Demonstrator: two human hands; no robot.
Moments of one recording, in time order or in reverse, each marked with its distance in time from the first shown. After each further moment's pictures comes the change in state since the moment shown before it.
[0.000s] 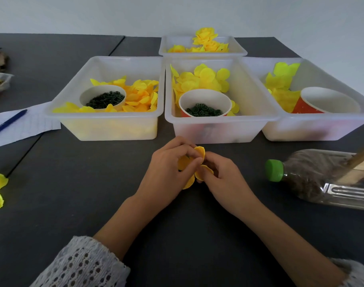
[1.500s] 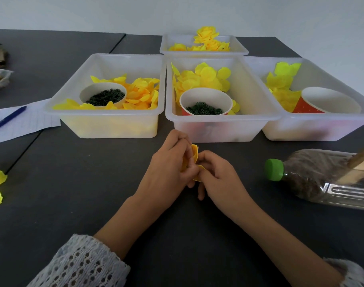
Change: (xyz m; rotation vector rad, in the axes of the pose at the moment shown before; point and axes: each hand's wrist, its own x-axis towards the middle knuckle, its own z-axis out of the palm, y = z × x) left_hand -0.002 -0.001 0.001 0.094 0.034 0.063; right_hand -0.005 -0.008 0.007 0.134 -0.045 0.072
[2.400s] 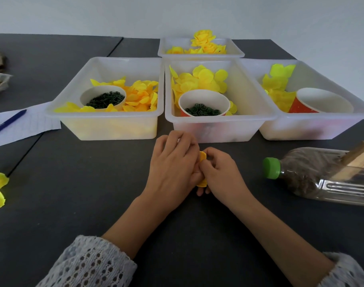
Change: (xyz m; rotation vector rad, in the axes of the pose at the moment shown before) left_hand 0.002 0.016 0.001 0.604 -0.070 0.095; right_hand 0.007 -0.003 -0.001 0.003 0.126 0.113
